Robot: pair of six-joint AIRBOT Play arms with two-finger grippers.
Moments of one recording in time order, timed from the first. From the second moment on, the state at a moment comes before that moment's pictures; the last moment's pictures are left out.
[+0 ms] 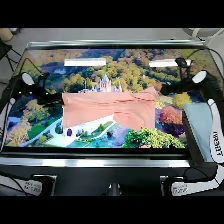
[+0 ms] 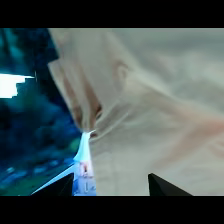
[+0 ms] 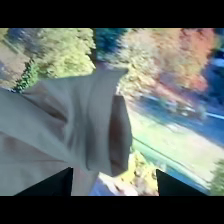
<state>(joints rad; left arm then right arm) 0.07 -1.66 1.45 1.31 -1.31 -1.54 -0.17 -1.62 1.45 -1.16 0.97 1.02</state>
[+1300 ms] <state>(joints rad) 0.15 -1.50 0.96 1.01 -1.03 -1.42 -0.16 -1.87 1.46 -0.95 1.14 0.94</state>
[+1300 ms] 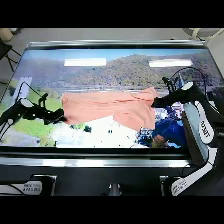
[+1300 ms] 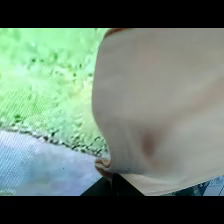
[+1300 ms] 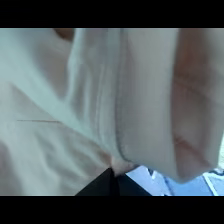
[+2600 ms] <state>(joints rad) 0.15 -0.67 1.68 1.10 -0.89 -1.52 -0.14 -0.65 1.67 -1.28 0.82 0.86</state>
